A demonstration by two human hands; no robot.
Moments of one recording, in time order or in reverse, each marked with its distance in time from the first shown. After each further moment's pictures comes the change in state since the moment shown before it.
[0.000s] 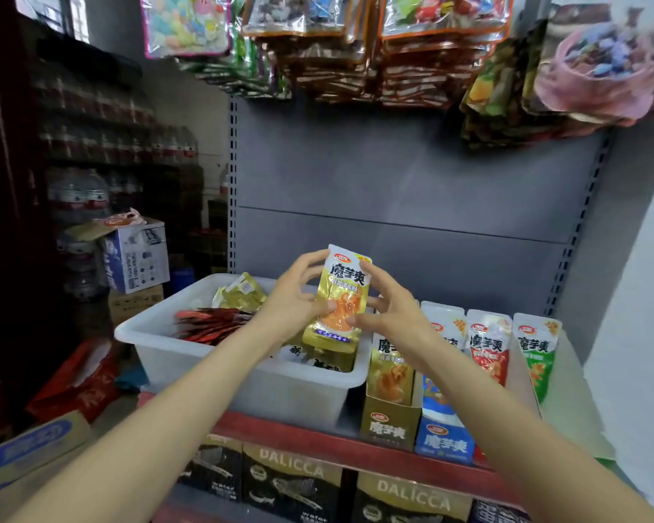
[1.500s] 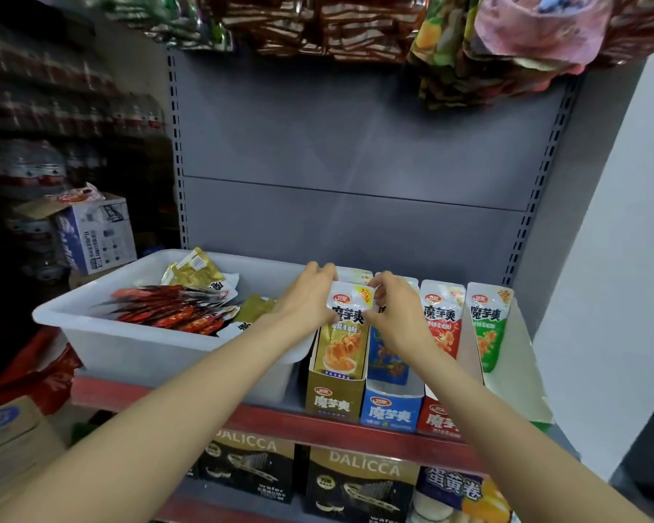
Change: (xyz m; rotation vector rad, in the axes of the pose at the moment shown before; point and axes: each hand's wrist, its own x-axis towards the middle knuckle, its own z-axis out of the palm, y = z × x) left_hand 0.042 -0.038 0.092 0.997 -0.120 -0.014; right_hand -0.010 0.058 -0.068 -0.786 0.284 -0.037
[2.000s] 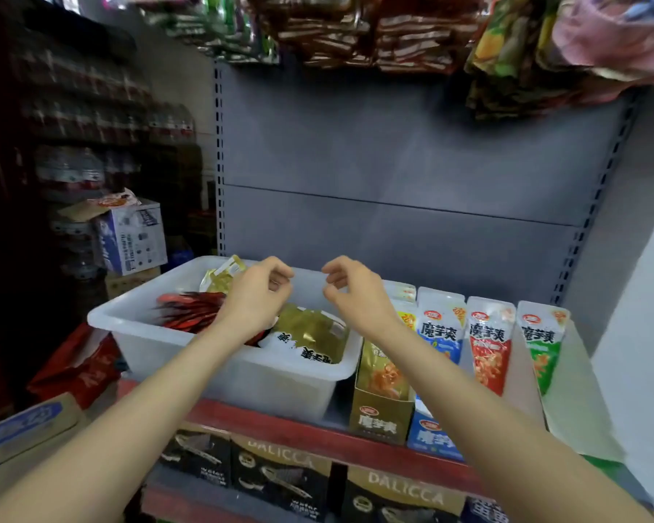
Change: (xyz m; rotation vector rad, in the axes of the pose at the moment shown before) left_hand -0.036 -0.091 -0.061 -0.358 0.342 -0.135; right_hand 0.034 -0.096 0.046 0.161 -0.138 -0.169
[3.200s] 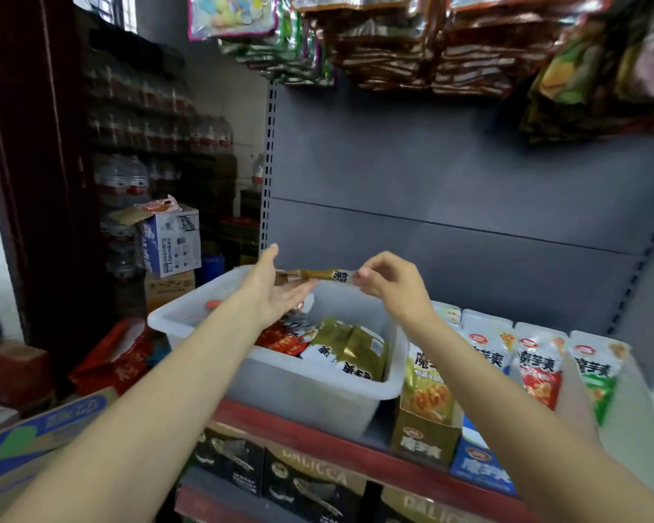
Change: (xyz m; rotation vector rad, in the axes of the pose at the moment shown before) left_hand 0.029 -0.015 -0.039 -1.382 0.038 -0.793; right_hand 0.025 -0.016 0.002 0.423 0.097 0.070
